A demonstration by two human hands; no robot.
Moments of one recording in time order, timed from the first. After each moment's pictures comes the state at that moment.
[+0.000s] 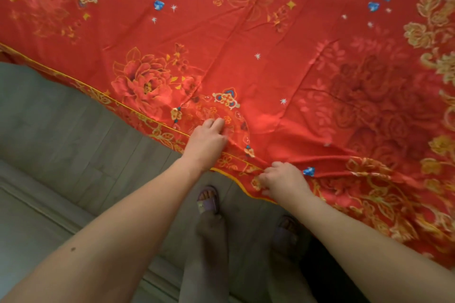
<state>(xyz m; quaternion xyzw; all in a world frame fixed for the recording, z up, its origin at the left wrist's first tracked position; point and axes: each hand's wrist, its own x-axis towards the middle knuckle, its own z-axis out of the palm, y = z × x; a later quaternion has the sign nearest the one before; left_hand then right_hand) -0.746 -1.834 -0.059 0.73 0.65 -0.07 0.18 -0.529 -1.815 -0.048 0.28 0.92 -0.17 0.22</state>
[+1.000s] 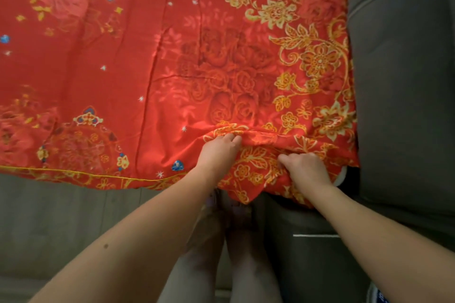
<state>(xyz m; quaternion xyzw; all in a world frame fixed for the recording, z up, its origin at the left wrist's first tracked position) -0.413 -1.800 -0.046 0.80 0.53 -0.09 0.24 -0.200 -1.839 -0.022 0.57 0.77 -0.19 0.19</state>
